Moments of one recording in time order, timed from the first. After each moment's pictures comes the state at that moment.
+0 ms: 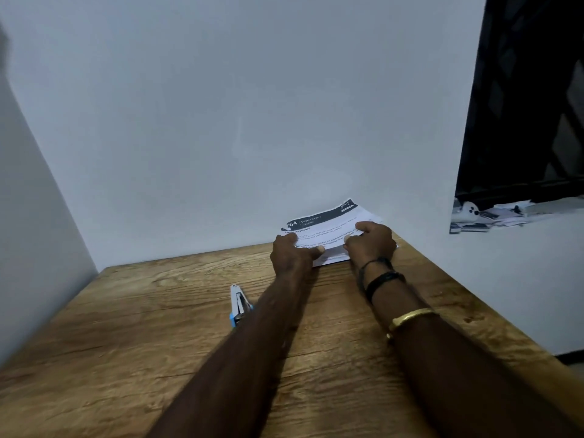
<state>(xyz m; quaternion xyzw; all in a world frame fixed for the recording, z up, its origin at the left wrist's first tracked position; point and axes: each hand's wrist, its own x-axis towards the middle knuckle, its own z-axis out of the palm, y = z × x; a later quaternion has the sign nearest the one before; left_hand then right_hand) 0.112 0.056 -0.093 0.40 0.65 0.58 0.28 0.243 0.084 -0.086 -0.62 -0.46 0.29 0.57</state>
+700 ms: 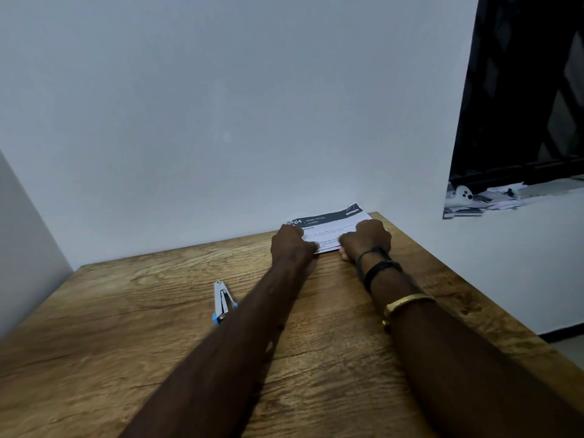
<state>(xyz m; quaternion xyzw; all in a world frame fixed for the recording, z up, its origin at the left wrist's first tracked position) 0.126 0.073 -0.095 0.54 0.71 0.41 0.20 0.254 0.102 -0.097 -0.69 -0.47 0.28 0.47</state>
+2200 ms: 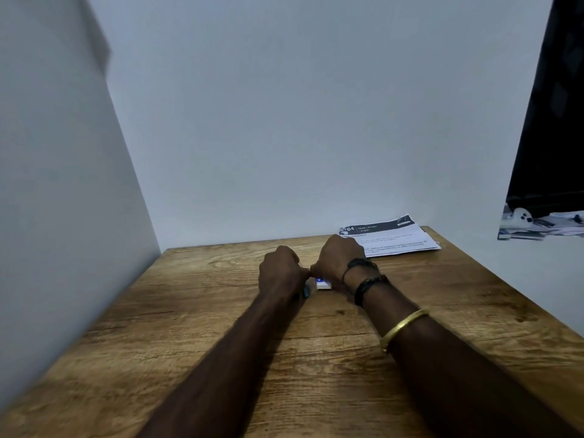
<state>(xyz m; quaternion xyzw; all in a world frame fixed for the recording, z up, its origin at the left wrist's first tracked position) 0.024 -0.027 -0.096 0.50 0.79 0.35 0.10 0.131 0.029 -0.084 -0.61 -0.75 0.14 0.22</state>
